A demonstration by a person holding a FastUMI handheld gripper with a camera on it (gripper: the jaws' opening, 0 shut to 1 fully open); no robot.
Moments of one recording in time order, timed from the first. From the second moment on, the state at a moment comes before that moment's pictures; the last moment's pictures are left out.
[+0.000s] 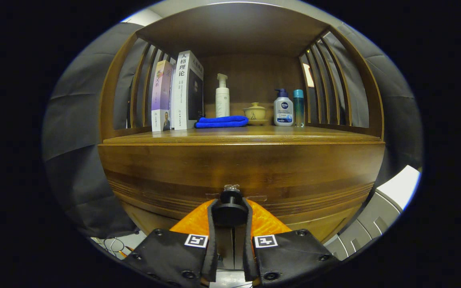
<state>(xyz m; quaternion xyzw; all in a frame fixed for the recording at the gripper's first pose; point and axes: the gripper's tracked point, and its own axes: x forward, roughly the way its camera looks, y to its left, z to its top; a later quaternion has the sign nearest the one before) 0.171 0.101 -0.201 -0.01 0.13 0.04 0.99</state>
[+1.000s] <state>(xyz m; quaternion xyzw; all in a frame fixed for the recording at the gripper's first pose) 0.083 0.095 -0.196 -0.03 0.13 0.08 0.99</state>
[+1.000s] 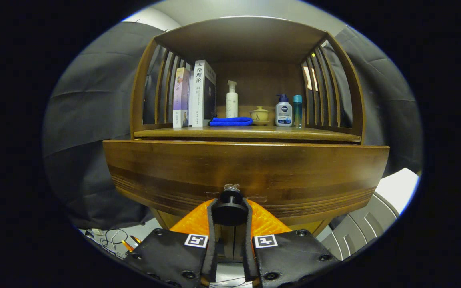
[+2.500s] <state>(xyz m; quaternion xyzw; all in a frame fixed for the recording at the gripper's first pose) -0.002 0.097 -0.203 -0.04 0.11 0.09 0.99</state>
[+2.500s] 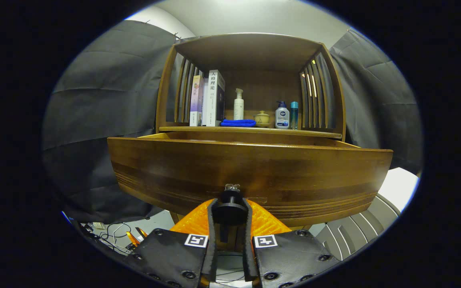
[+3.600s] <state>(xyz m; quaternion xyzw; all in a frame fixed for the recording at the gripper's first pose) -0.011 0.086 -0.102 -0.05 0.01 0.12 0.99</state>
